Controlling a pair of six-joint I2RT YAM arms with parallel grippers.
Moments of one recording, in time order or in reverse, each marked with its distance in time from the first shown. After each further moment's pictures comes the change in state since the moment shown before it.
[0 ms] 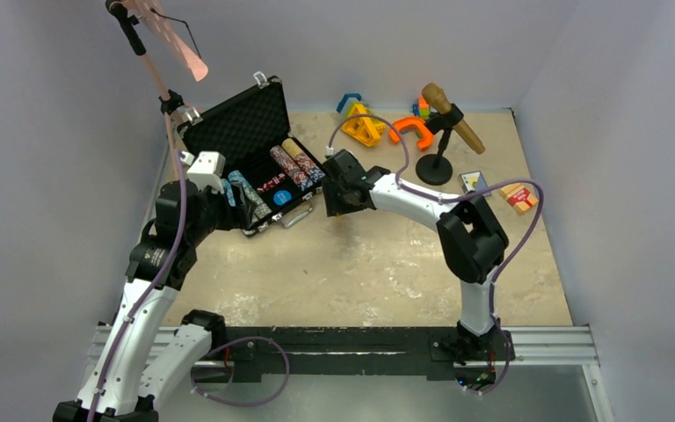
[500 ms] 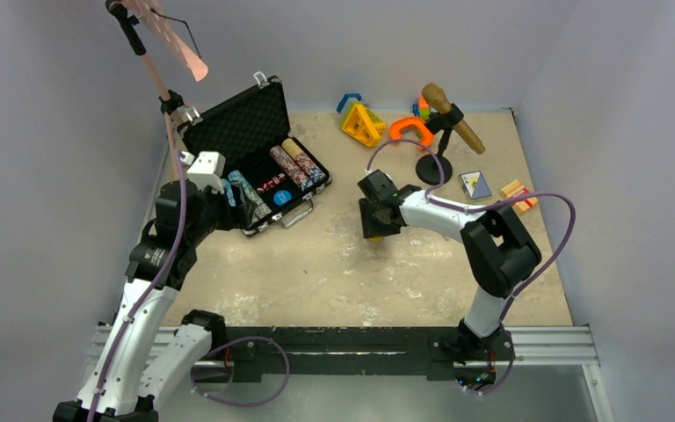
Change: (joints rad) left arm 0.000 0.000 0.000 0.000 0.000 0.000; right arm -0.094 -0.161 -0.315 -0.001 0.018 0.016
